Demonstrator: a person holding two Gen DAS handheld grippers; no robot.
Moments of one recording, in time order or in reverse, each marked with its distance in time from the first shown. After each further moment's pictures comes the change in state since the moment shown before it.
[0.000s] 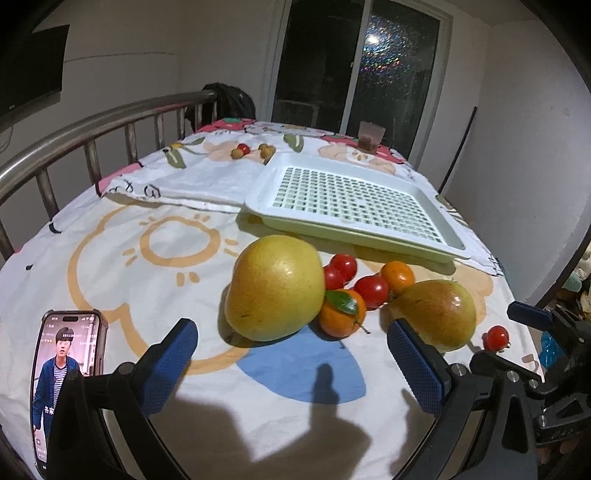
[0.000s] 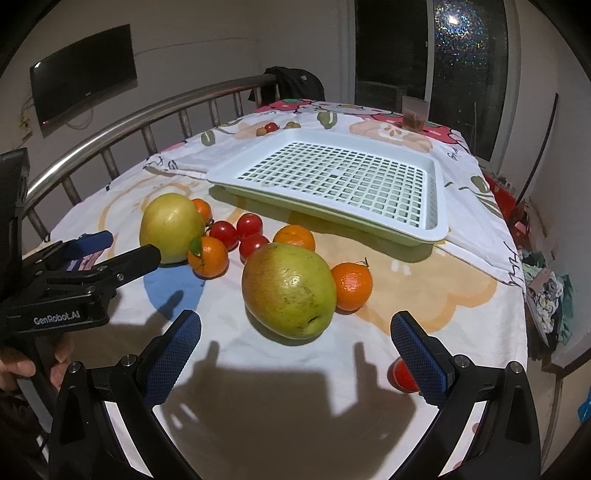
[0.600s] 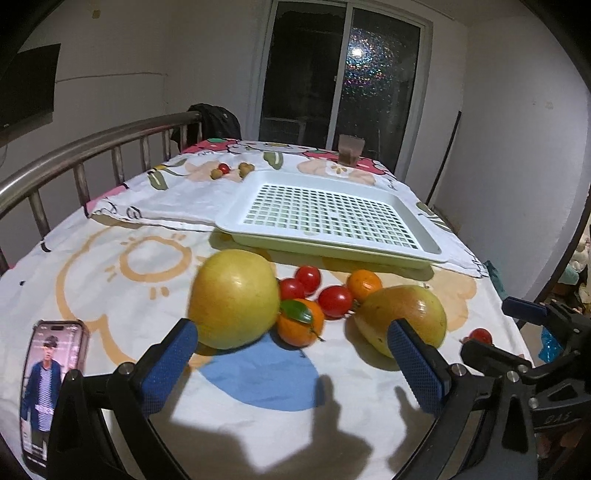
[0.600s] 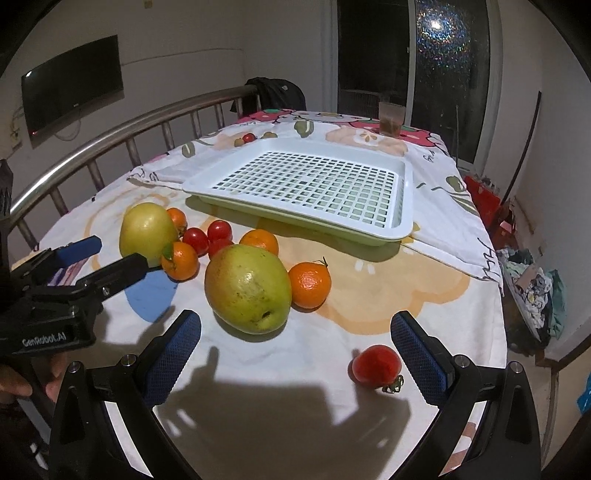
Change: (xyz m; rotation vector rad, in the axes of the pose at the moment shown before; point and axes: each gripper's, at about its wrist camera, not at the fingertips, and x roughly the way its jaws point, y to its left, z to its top) left arm -0.011 -0.030 -0.002 0.045 -0.086 -0.013; right arm -0.013 -0.027 -0.006 0.031 -0.045 -0.047
